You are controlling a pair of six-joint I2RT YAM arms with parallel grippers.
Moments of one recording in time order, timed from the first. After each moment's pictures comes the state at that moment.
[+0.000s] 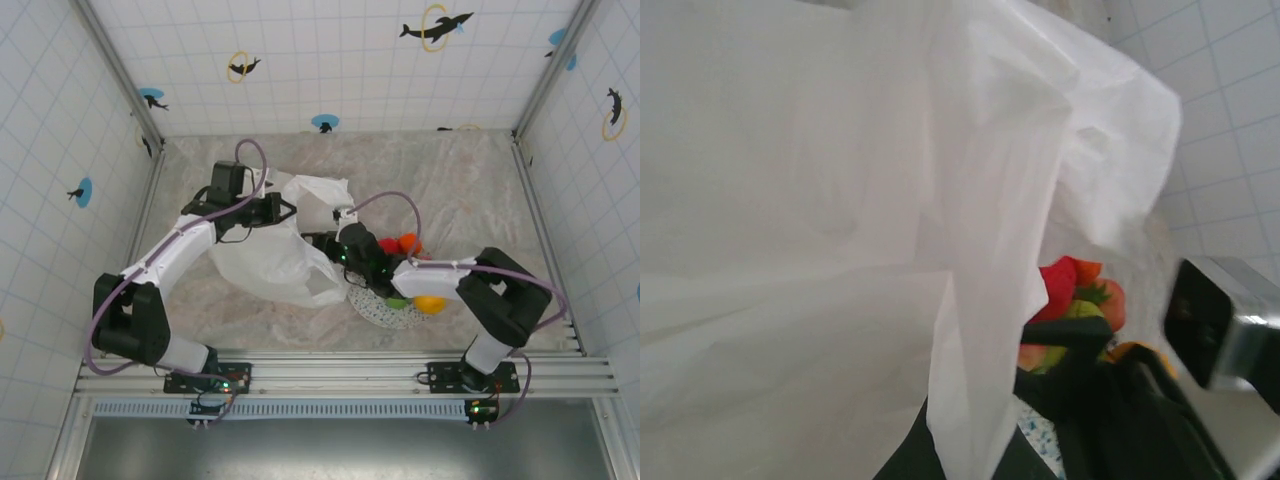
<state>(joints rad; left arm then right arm) -0.31 1.45 1.06 -0.38 0.64 -0.37 0.95 1.62 0.76 0.45 0.14 0.66</state>
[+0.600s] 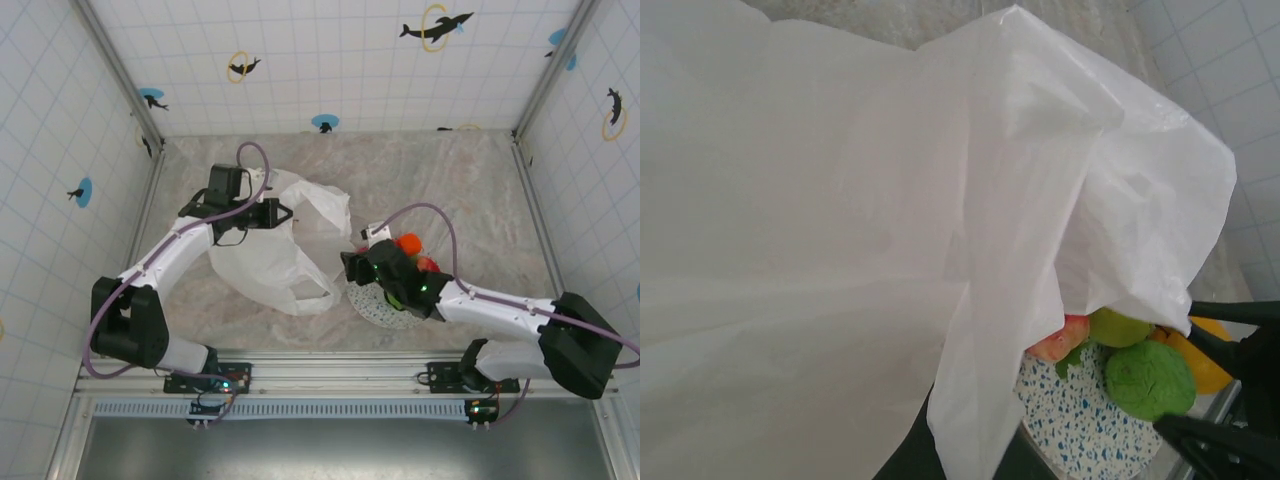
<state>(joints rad) -0.30 1.44 1.04 -0.42 0.63 -0.24 0.95 1.23 0.60 0.03 0.33 0.46</state>
